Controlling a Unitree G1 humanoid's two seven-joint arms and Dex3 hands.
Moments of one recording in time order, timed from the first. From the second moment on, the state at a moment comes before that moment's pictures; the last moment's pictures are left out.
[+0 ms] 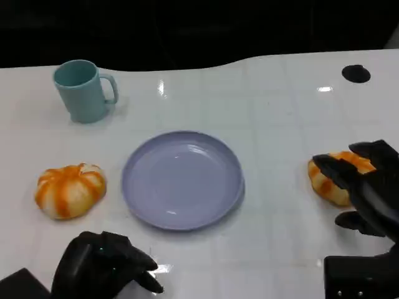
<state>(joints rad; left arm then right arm) 0.02 -0.01 0.08 0.55 -0.28 -0.57 -0.56 -0.15 -0.46 0.26 0.14 -1.01 -0.10 -0.19</state>
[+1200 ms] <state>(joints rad) 0.04 -0.01 0.08 0.52 -0.27 -0.57 -0.56 -0.46 -0.39 0.45 0.66 -0.96 0.01 -0.24</state>
